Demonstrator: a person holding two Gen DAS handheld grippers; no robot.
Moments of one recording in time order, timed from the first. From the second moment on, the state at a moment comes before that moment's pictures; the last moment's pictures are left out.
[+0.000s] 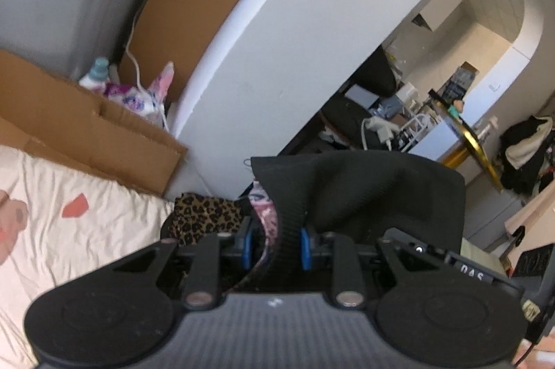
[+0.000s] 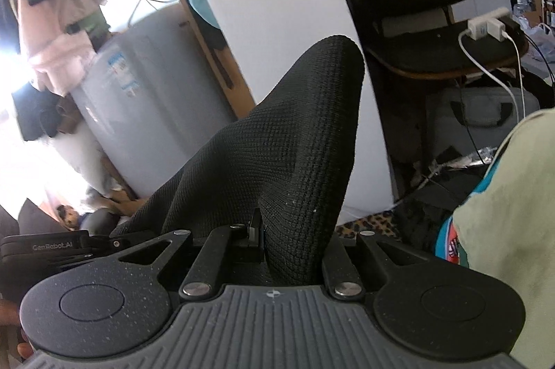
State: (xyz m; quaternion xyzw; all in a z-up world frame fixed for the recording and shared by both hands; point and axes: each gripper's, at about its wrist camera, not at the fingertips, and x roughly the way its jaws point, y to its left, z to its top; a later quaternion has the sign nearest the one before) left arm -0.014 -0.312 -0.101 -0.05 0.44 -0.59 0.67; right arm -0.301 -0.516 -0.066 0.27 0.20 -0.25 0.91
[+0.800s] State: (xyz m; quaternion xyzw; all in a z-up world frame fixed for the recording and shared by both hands) left arm -0.008 -0.388 -0.294 -0.07 0.49 -0.60 0.63; right arm -0.271 -0.591 -0.241 0.25 0.27 -0.29 0.88
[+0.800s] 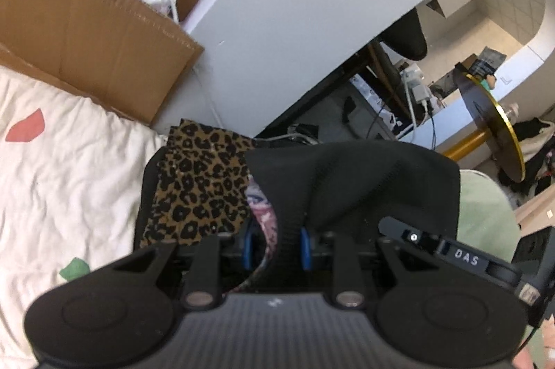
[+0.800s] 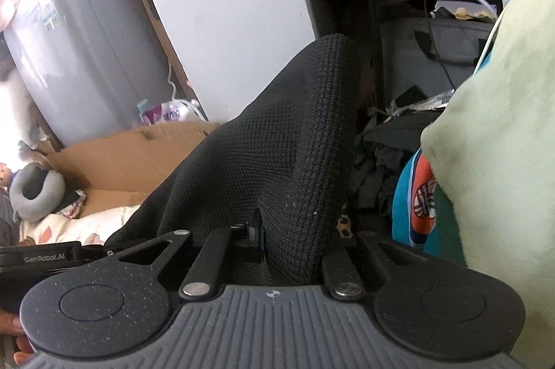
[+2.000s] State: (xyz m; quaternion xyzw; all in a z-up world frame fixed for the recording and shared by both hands) left arm 0.050 -0.492 -0.401 -0.04 0.49 -0.59 0.64; right arm -0.173 -0.736 -0.342 0.23 0.31 -0.34 0.86
